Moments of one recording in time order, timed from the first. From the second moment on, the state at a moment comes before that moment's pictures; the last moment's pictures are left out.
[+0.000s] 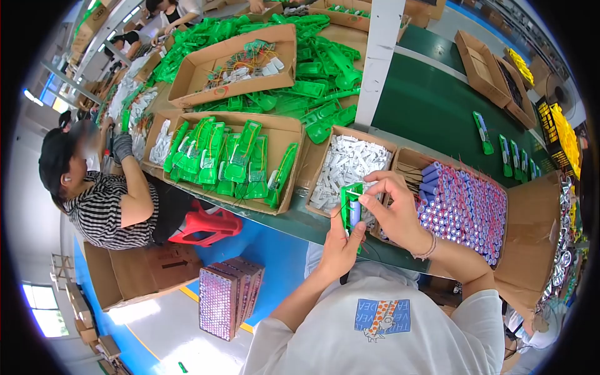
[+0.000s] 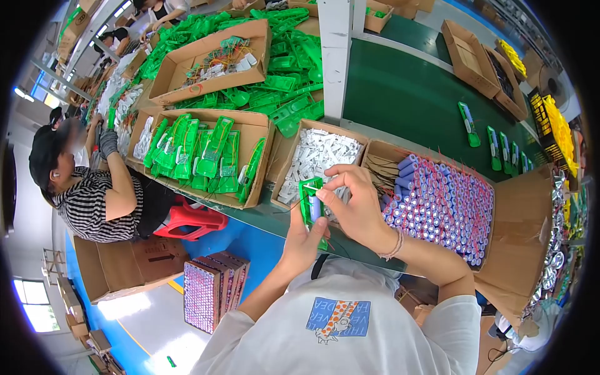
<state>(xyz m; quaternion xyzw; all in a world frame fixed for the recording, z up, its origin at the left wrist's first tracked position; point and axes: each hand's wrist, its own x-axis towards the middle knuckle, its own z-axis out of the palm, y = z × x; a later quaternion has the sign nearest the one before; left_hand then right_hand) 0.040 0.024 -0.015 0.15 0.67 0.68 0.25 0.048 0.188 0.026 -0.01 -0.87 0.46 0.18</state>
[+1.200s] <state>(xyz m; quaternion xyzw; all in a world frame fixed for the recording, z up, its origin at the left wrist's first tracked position) -0.032 0.027 -0.003 0.02 0.28 0.85 0.45 0.052 0.242 0.064 0.19 -0.89 0.39 0.16</state>
